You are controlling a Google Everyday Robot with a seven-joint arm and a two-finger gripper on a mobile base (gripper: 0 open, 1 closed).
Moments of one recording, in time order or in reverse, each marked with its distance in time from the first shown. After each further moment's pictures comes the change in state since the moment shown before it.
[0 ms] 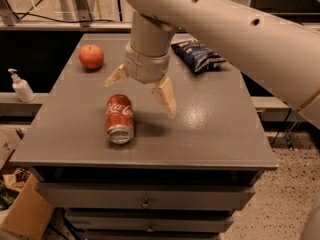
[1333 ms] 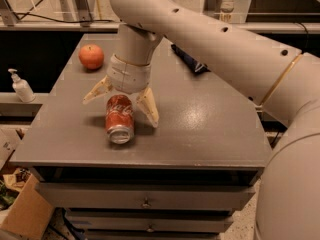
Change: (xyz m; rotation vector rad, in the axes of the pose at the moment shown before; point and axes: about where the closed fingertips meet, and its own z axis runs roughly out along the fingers) arm -0.041 -0.029 0.036 -0.004 -0.247 -0.231
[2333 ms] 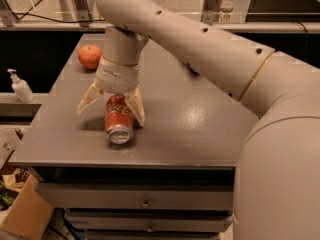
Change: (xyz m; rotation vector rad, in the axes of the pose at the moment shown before) arm -0.002 -0.022 0.013 -0.027 -0.042 -0.190
